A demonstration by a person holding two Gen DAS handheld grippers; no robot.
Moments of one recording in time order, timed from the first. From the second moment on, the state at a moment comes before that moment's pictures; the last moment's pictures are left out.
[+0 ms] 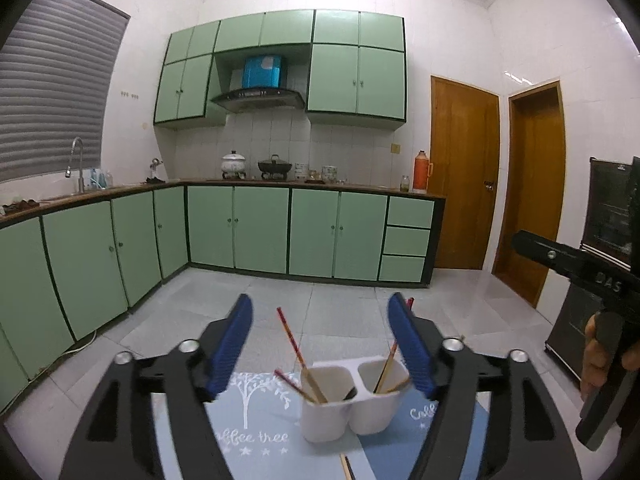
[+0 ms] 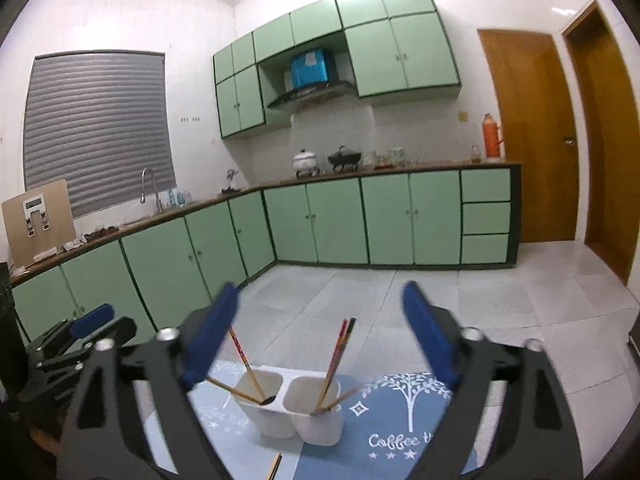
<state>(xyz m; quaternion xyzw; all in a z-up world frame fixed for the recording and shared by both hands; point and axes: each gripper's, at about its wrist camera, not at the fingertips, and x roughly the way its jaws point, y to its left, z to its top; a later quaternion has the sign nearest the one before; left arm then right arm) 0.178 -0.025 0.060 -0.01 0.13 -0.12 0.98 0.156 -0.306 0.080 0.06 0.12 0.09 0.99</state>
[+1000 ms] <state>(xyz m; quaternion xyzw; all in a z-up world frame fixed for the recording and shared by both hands) 0.077 0.003 -0.127 0.01 0.32 -0.07 0.94 0.039 -0.251 -0.124 0.05 0.30 0.08 0.95</state>
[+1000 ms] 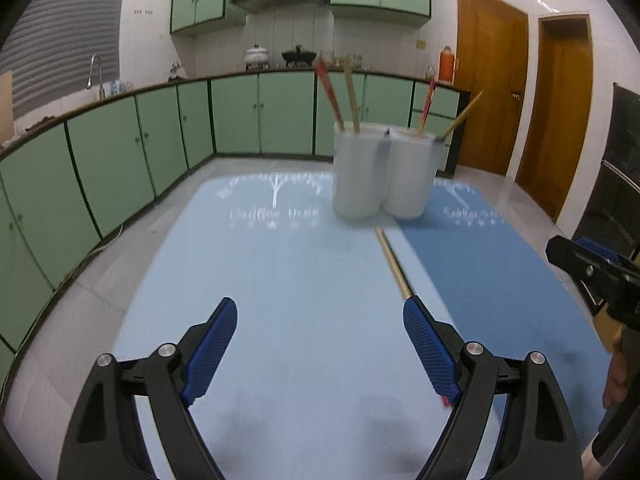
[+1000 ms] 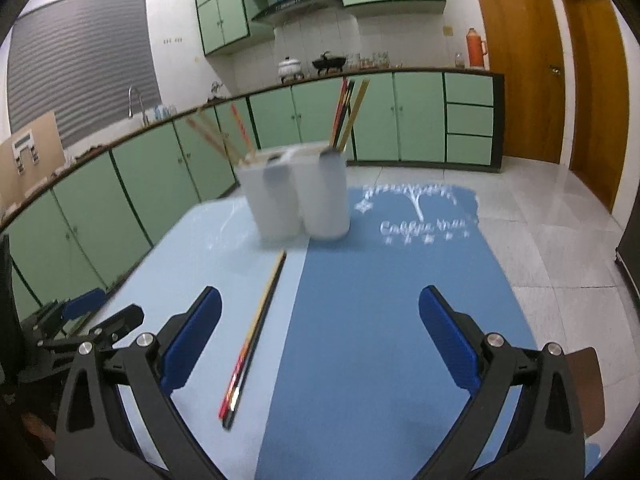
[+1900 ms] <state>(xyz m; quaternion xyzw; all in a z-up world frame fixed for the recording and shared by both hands) 0.059 0.029 -0.160 0.00 0.36 -0.04 0.93 0.007 -0.186 -0.188 -0.01 0.39 0.14 0.91</state>
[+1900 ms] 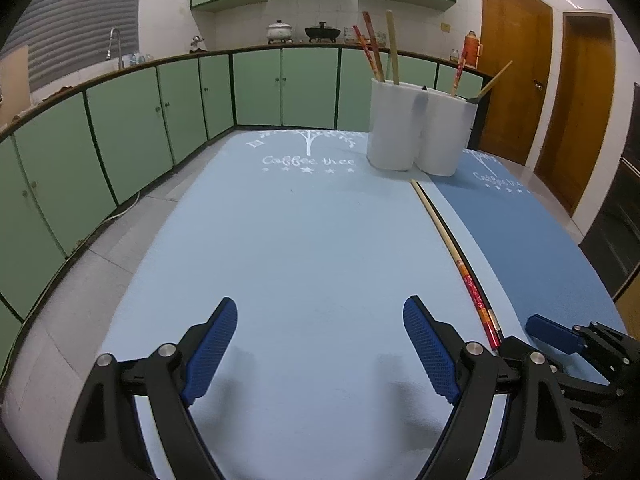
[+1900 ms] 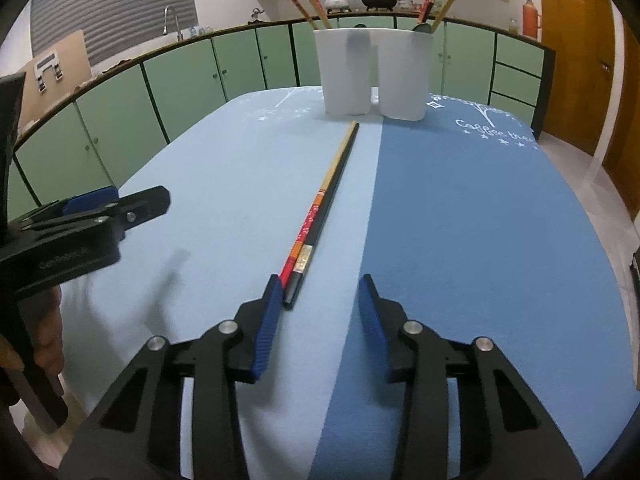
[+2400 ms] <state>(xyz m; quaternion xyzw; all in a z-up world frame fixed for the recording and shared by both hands) 0.064 0.019 -0.167 0.00 0.36 -0.05 0.93 0.013 -0.191 -0.189 -0.01 0.40 0.14 0.91</state>
